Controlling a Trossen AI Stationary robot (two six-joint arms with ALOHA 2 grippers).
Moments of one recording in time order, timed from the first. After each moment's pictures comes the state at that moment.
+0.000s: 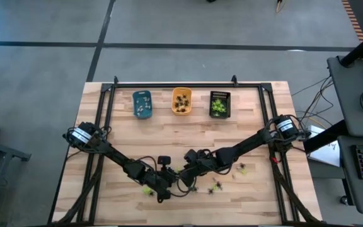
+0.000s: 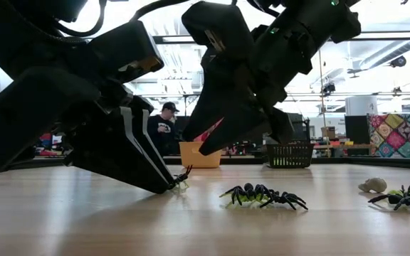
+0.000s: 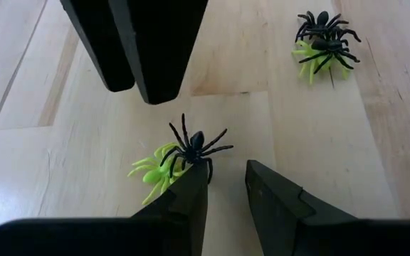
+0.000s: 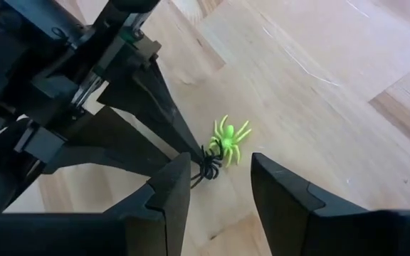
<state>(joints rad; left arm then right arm) -0.53 1.93 0.91 0.14 -0.46 -0.32 0.33 1.95 1.16 -0.01 0.21 0.95</state>
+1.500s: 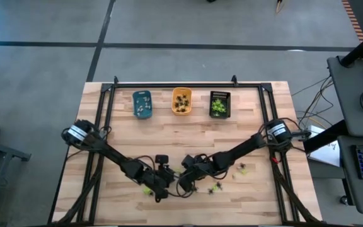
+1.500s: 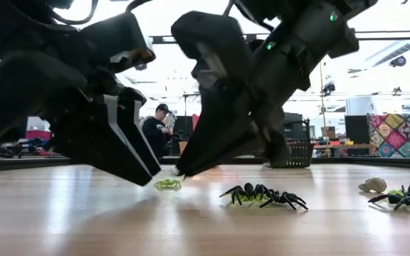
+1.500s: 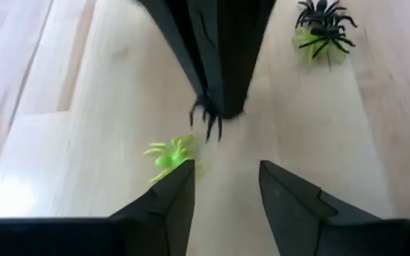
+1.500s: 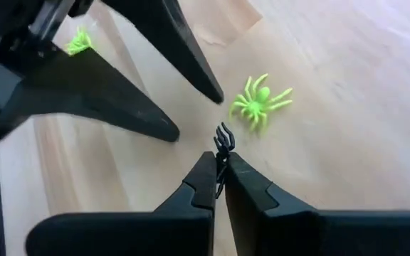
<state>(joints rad) -0.54 1.86 0.91 0.03 -0.46 -0.34 0.34 2.04 1.19 0.06 0.15 0.94</state>
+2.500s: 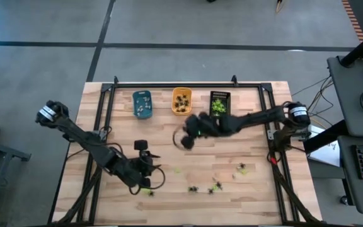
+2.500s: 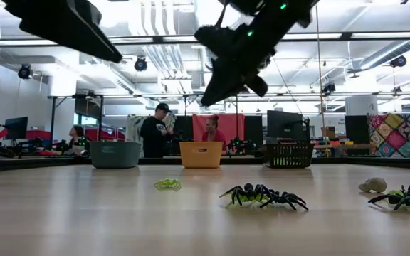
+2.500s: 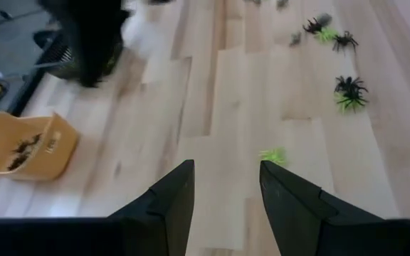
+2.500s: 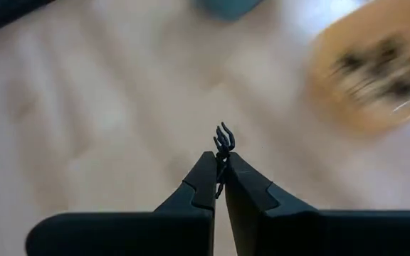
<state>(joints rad) -0.63 1.37 0.85 -0.34 -0.71 -0.32 0.01 1.74 1.21 -0.26 0.28 0.51</state>
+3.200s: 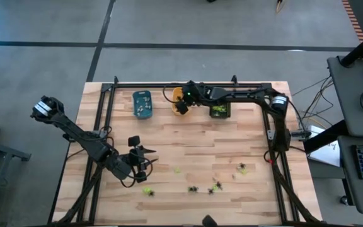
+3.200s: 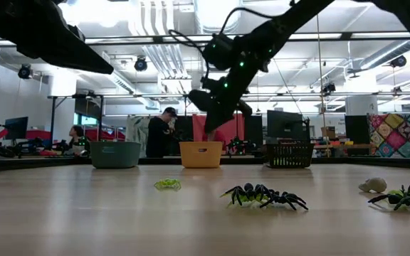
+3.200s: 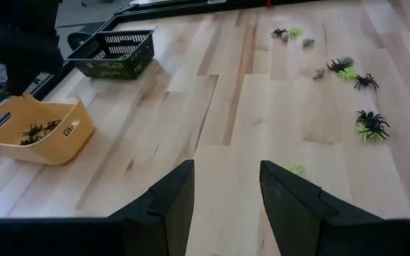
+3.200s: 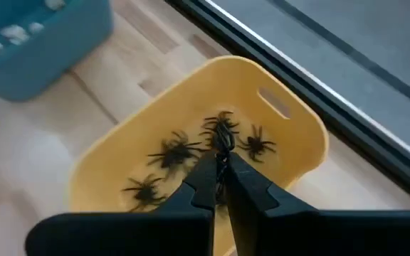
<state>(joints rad) -0.64 1.21 0.58 -0.05 -0.81 -0.38 -0.38 1.98 1.43 -0.25 0.25 0.27</state>
